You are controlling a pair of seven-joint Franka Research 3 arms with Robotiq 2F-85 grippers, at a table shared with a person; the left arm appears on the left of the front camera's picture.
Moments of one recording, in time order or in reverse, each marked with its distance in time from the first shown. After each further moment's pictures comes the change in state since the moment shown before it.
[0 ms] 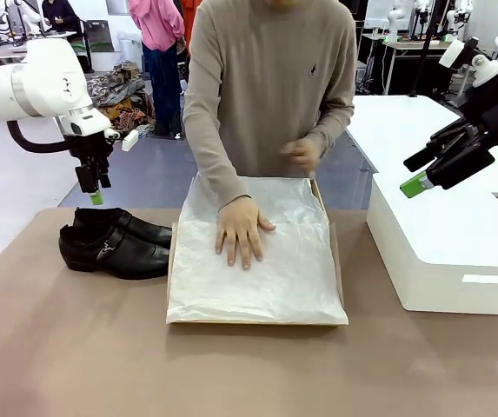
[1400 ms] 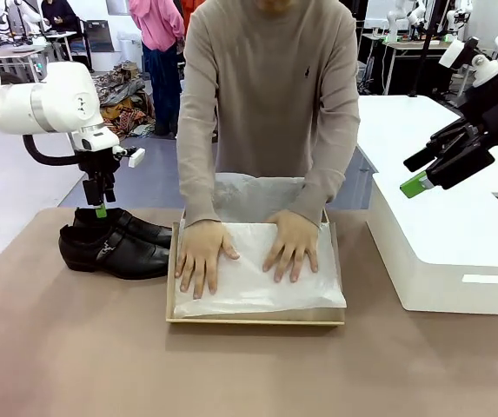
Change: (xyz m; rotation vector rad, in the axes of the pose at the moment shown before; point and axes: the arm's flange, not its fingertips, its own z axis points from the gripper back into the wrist) left arm 0.000 0.023 -0.043 -0.064 0.034 -0.019; right arm 0.000 0.000 0.000 0.000 0.000 0.000
